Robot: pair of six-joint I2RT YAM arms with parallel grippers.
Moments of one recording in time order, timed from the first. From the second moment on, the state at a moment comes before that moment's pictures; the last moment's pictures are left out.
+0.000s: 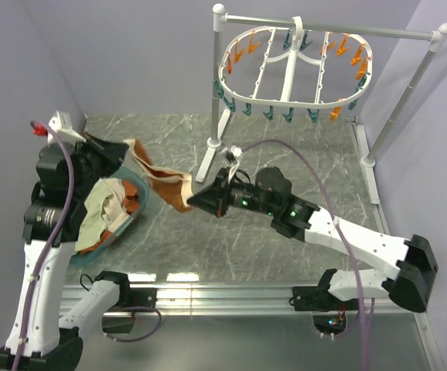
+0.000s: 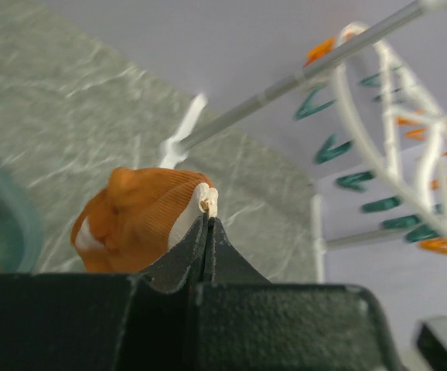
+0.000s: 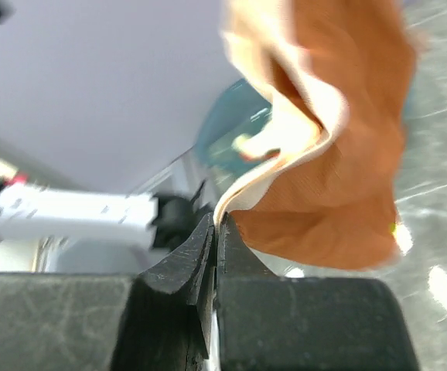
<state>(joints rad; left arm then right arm) -0.12 0.88 1.32 -0.59 0.03 -0.80 0.95 1.26 0.99 0.24 -0.31 0.55</state>
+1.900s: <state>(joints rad) -0.45 1.53 0.96 -0.18 0.76 0.90 0.50 1.24 0.86 -0.52 -0.34 -0.24</state>
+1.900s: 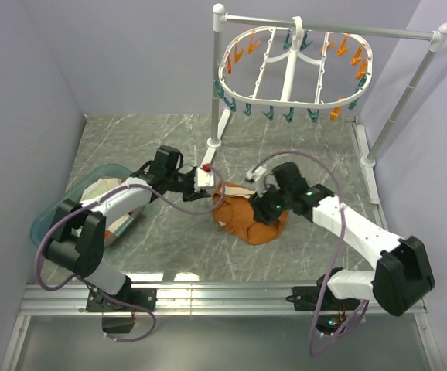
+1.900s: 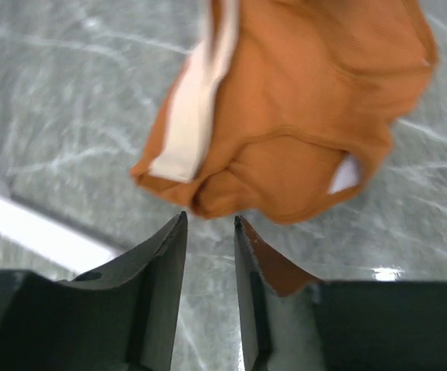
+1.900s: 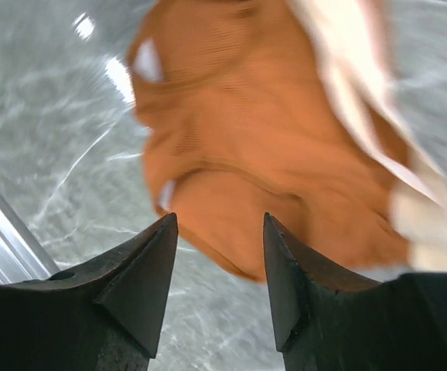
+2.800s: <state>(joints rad) -0.23 1.11 0.84 -0.06 0.78 0.33 0.90 1.62 0.96 -0.59 -0.29 -0.57</state>
